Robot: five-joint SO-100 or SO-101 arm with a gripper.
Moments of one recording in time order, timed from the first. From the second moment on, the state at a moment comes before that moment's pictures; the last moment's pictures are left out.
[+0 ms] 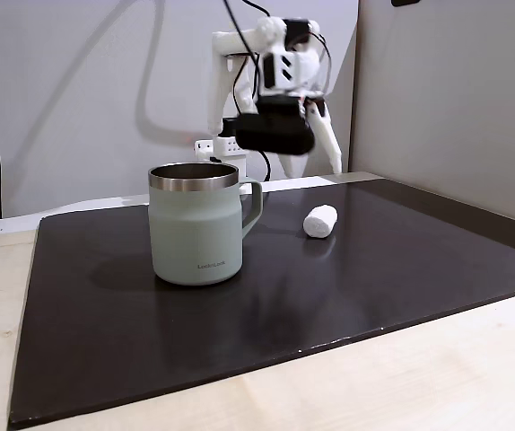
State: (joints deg) arm -6.9 83.7 85.4 84.6 -36.0
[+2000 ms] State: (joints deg) arm -9.8 60.3 57.7 94.6 -29.3
